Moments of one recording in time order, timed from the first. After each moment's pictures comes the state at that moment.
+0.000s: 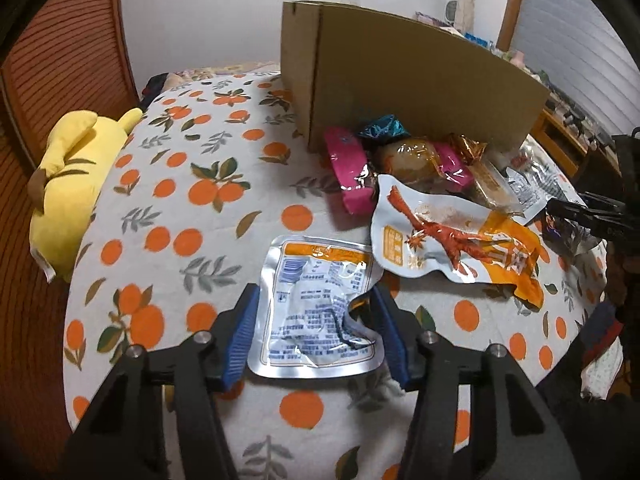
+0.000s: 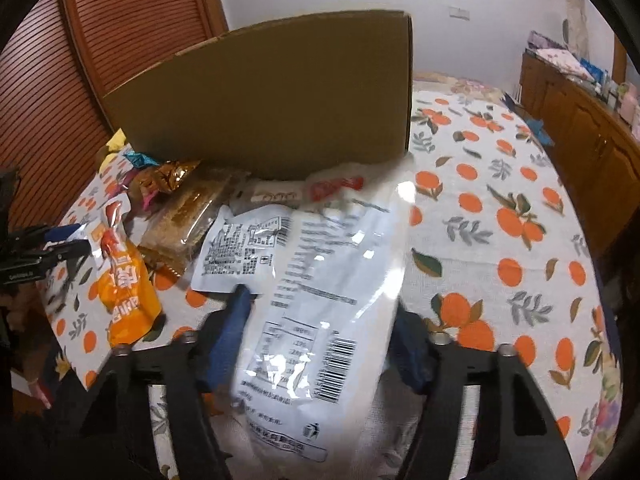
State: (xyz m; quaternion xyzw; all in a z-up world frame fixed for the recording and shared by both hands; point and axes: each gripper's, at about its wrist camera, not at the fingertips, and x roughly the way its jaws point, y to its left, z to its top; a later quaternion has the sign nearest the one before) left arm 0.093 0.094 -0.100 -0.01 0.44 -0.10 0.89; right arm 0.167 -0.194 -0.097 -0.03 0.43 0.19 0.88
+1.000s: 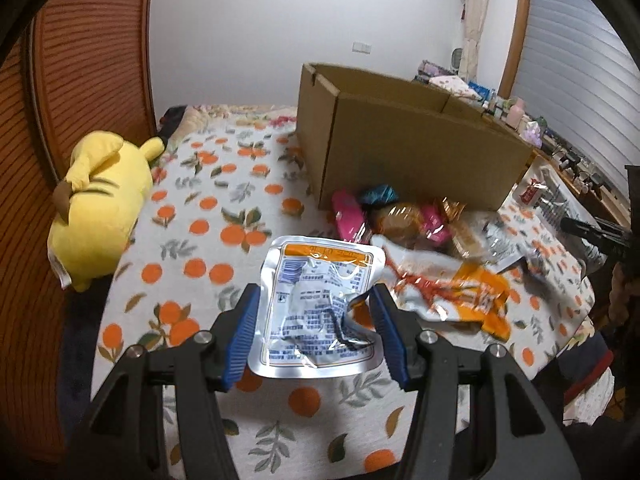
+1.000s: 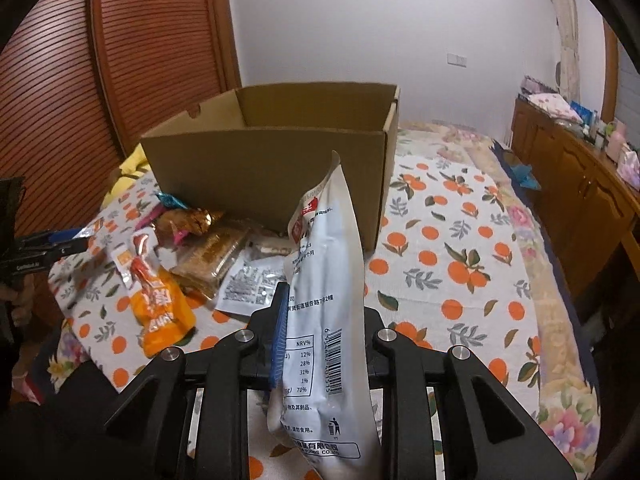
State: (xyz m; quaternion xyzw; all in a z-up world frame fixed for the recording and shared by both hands) left arm 0.065 0.103 -0.055 -0.04 0.37 -0.09 0.93; right arm 0.133 -0.203 -0.038 -0.05 0.35 0.20 0.91
